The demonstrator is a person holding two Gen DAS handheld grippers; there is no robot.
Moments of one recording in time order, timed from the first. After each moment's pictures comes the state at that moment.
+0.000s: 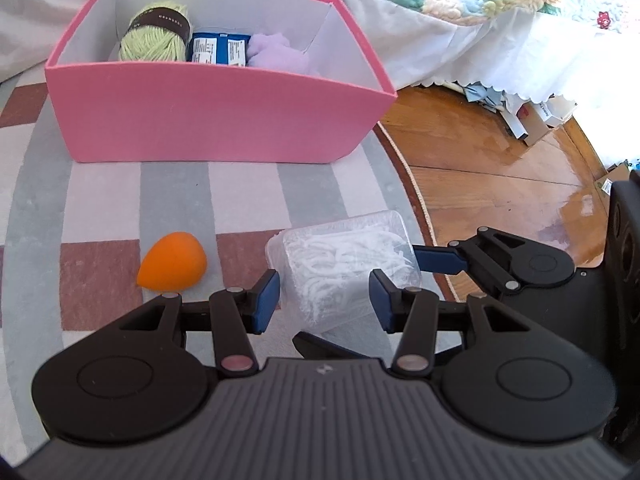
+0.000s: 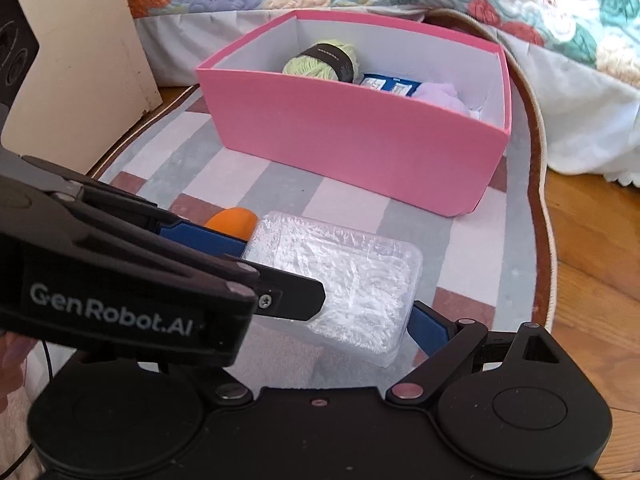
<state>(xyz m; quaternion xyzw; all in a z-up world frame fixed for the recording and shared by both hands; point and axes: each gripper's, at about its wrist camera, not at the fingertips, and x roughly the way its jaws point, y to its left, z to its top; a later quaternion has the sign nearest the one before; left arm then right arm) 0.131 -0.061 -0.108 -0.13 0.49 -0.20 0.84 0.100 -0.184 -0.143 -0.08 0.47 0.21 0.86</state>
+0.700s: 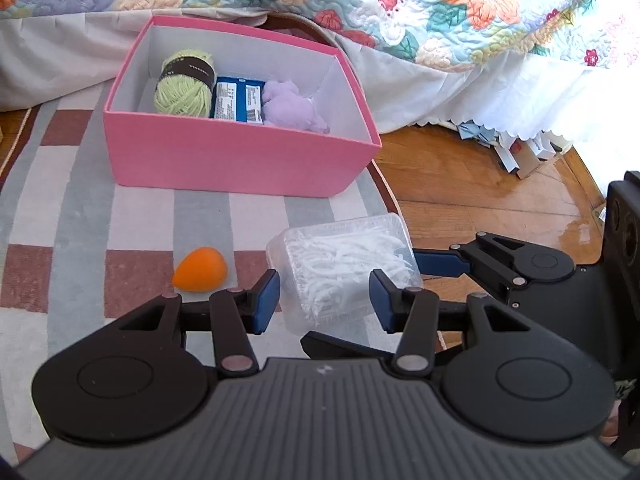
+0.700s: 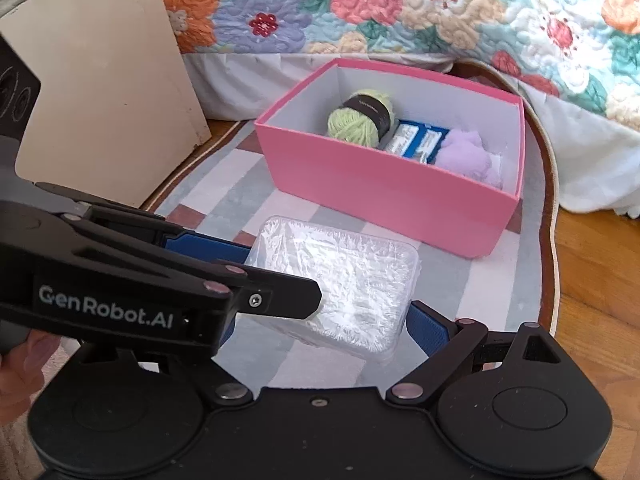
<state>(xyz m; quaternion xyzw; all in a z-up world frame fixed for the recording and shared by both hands) 0.102 -0.035 -0.045 -0.15 0.46 -0.17 0.86 0.084 -0.177 -0.083 -0.06 0.45 0.26 0.86</state>
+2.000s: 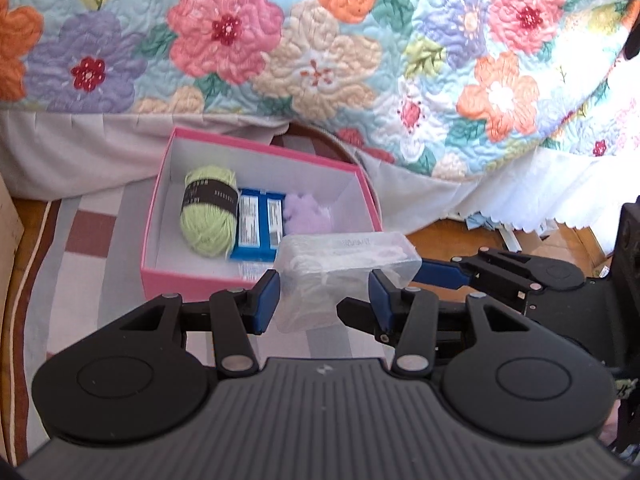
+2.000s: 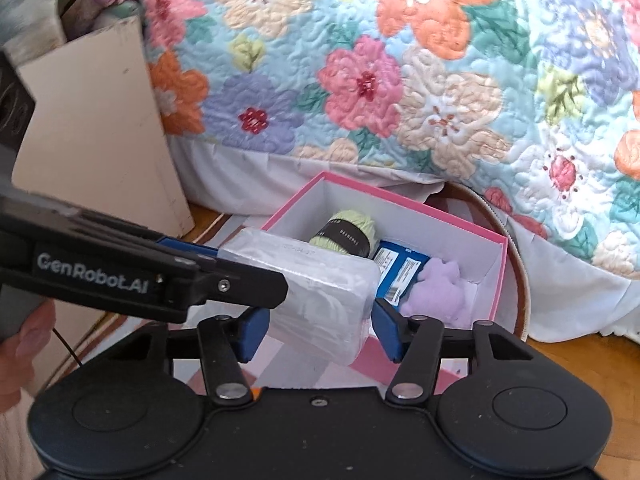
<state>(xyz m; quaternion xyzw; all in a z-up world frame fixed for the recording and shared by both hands) 0.181 0.012 0.025 -0.18 0.40 -0.14 0.89 0.168 -0.157 -0.006 -0.08 0.38 0.26 0.89</state>
